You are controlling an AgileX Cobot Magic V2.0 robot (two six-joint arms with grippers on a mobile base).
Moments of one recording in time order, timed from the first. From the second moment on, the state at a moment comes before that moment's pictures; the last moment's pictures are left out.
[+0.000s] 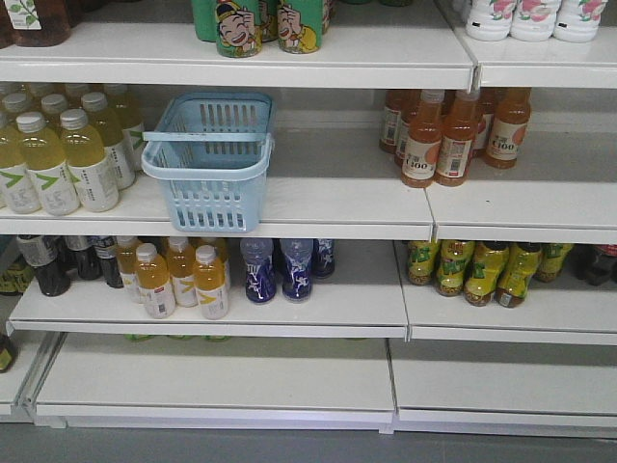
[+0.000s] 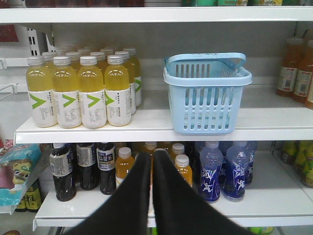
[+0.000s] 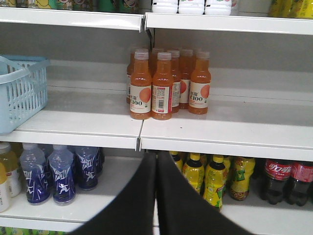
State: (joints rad) left arm -0.01 -0.01 0.04 0.01 0.13 -0.10; right arm 0.01 -0.01 0.03 -0.09 0.11 0.03
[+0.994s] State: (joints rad) left arm -0.01 -0.01 0.04 0.01 0.13 -0.10; right arm 0.01 -0.01 0.03 -0.09 0.11 0.03
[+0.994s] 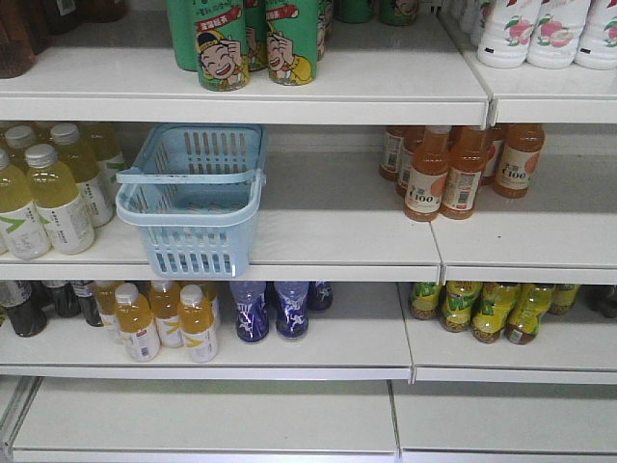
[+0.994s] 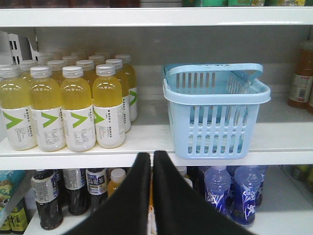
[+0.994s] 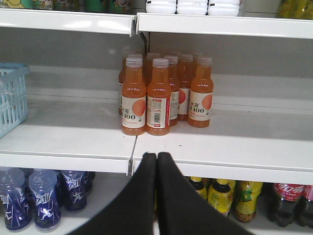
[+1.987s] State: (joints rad) left arm -0.01 -0.01 0.04 0.01 0.12 -0.10; right arm 0.01 -0.01 0.03 -0.09 0.11 0.03
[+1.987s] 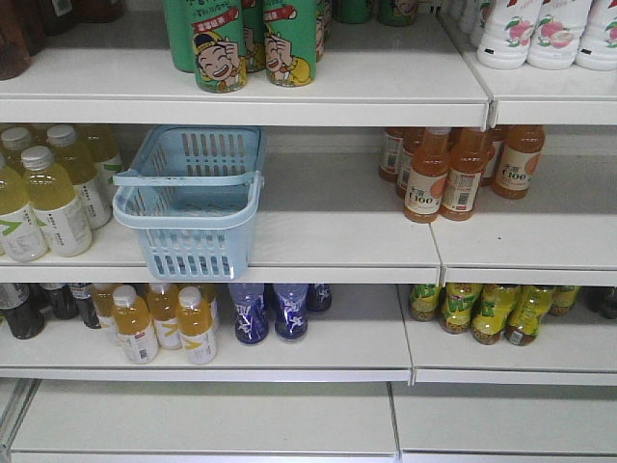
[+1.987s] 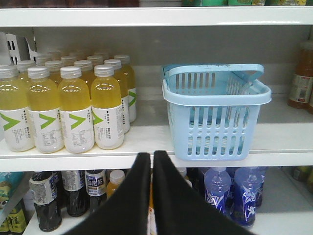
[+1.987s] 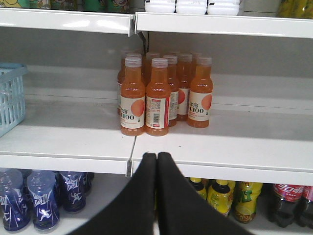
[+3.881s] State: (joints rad) left arm -0.01 0.81 -0.60 -0.12 0.41 -0.01; right arm 0.01 -0.01 0.03 -0.09 0.11 0.03
